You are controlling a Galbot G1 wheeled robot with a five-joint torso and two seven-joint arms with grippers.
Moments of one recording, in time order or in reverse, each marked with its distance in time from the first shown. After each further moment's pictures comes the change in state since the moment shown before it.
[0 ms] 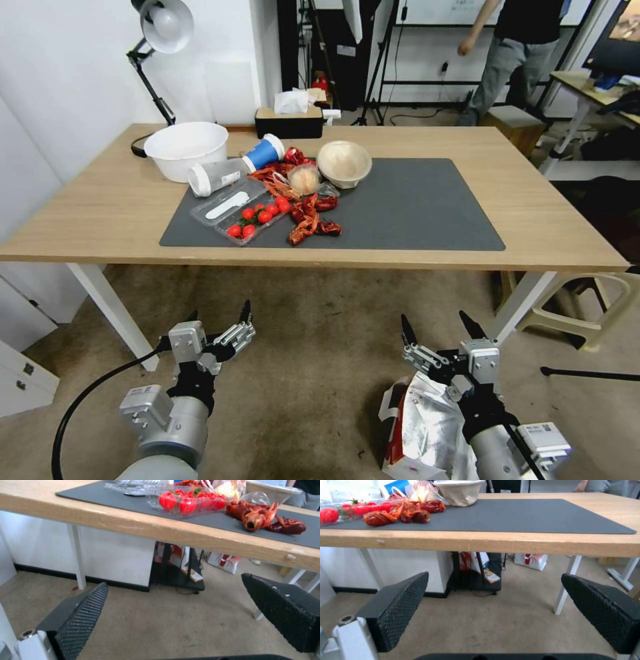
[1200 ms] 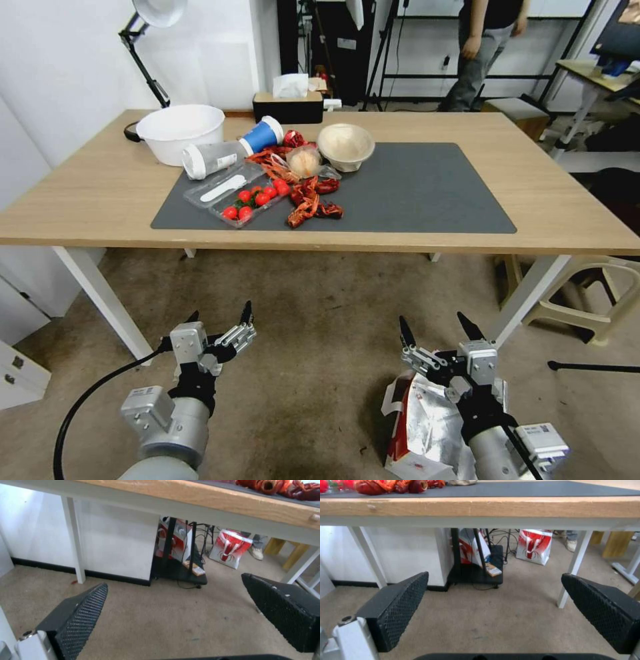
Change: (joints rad) left arm 0.005 -0.002 0.004 0.001 0.015 -0.002 0.005; right arm -0.004 -0.002 -0.004 -0.003 0.000 0.002 -0.004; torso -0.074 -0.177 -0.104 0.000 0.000
